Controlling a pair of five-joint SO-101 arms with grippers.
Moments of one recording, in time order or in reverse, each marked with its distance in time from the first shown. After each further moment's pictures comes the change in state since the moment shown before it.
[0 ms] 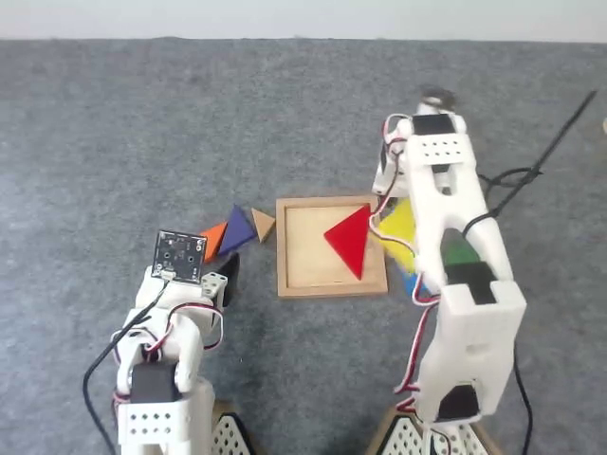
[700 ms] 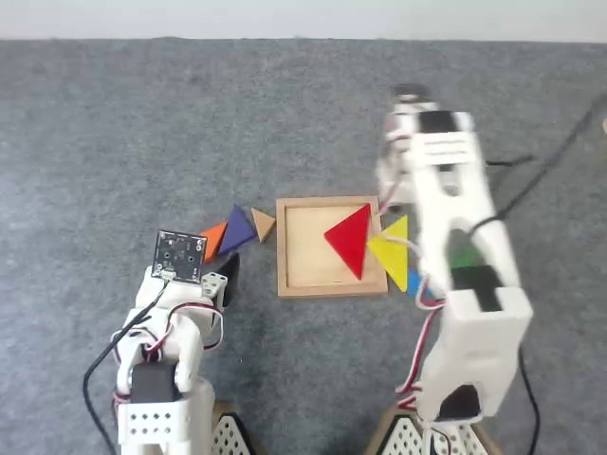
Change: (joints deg) left arm 0.0 0.0 0.0 0.0 0.0; right arm 4.5 -1.9 0.0 4.2 20.5
